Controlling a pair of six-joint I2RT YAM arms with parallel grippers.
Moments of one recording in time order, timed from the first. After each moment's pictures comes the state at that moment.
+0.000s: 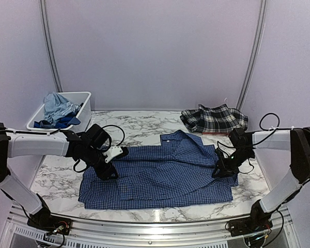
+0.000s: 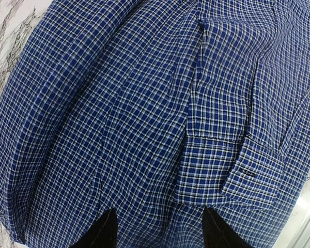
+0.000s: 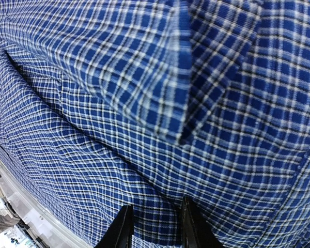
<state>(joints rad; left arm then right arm) -0.72 1.52 0.89 -0.50 0.18 0.29 0.17 1.53 0.80 -0.73 -0.47 0.13</state>
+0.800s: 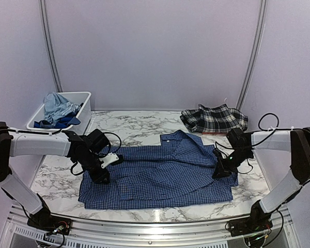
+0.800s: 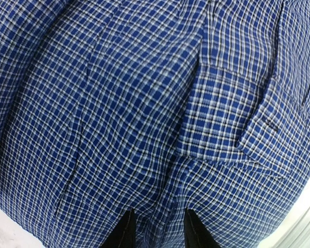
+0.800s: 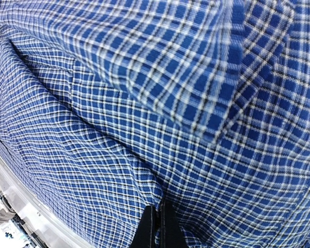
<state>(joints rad) -0.72 1.54 0.89 -0.67 0.13 0.24 0.21 1.52 0.80 -0.73 -0.47 0.12</state>
